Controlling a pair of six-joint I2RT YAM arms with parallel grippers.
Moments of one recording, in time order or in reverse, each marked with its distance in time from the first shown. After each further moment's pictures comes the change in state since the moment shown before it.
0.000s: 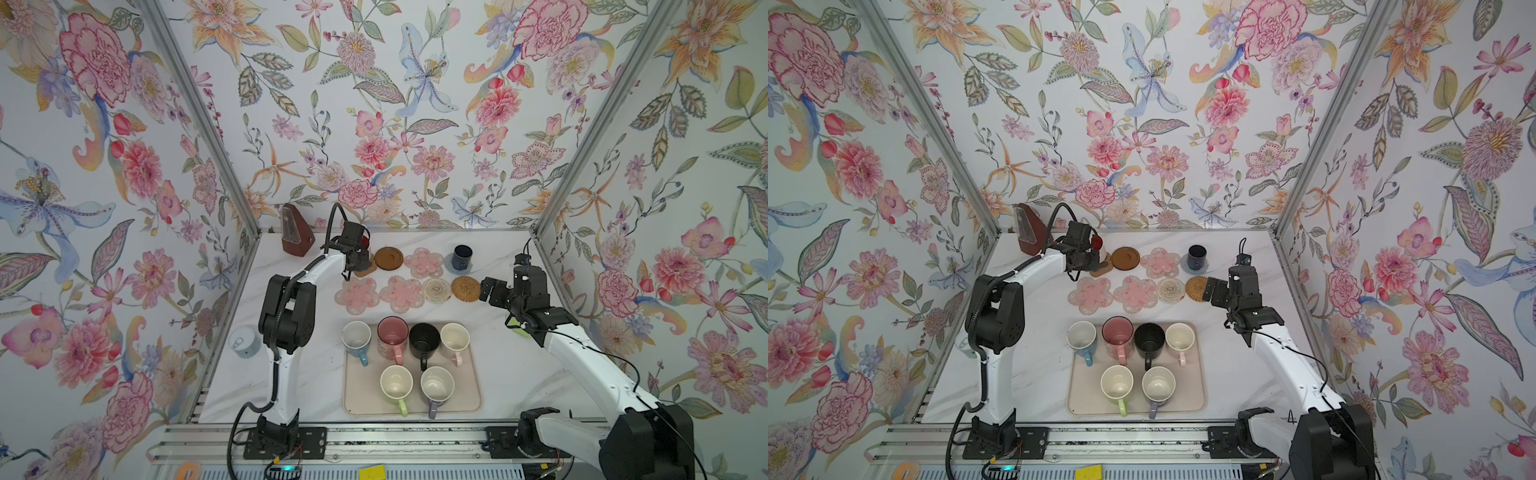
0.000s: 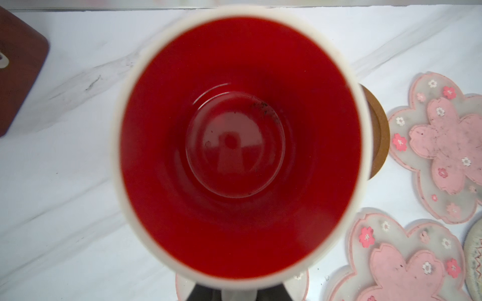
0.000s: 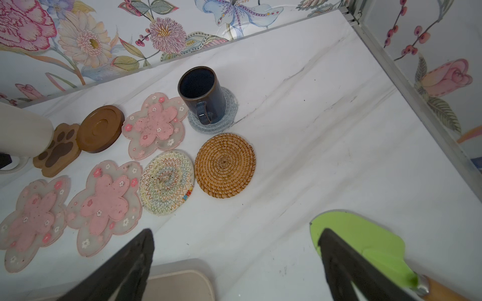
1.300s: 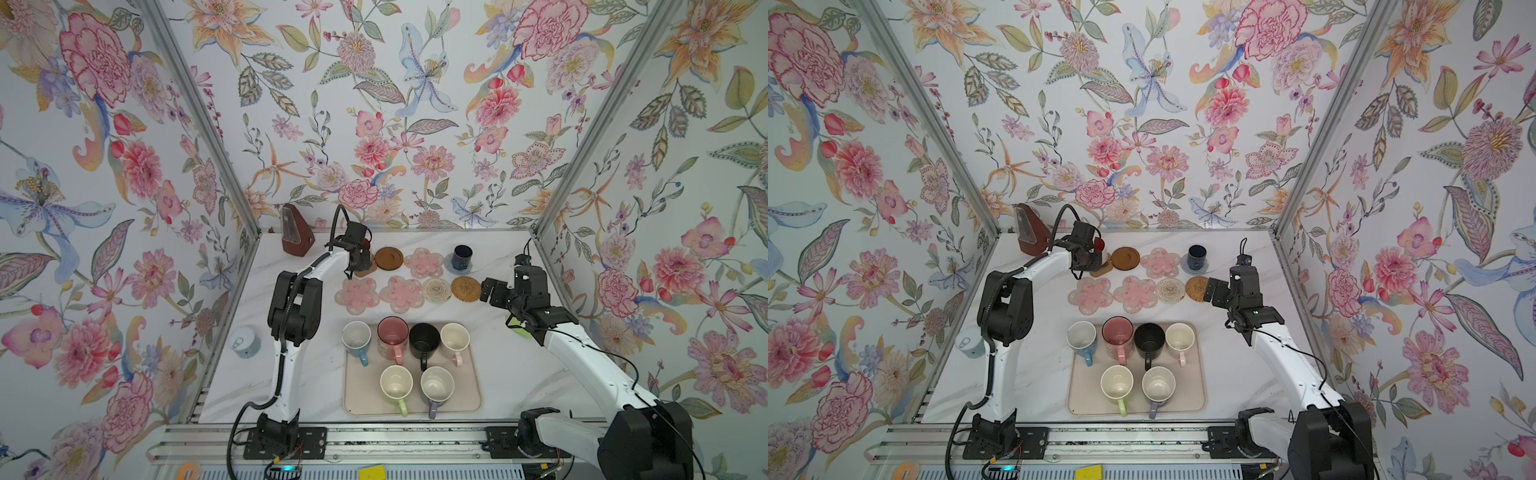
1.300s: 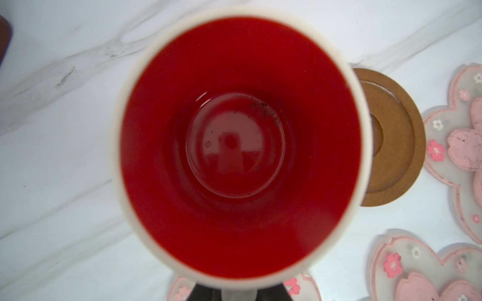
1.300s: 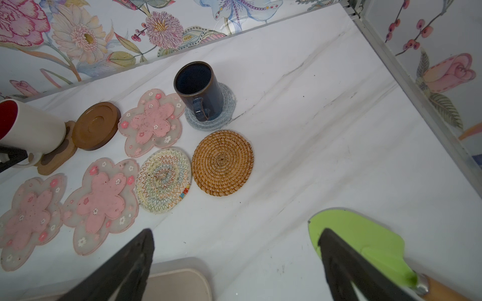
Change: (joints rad) left arm 0.004 0.108 0.106 -0.049 0.000 -0.004; right arm -0.013 0.011 0.000 -0.004 -0.014 -0.006
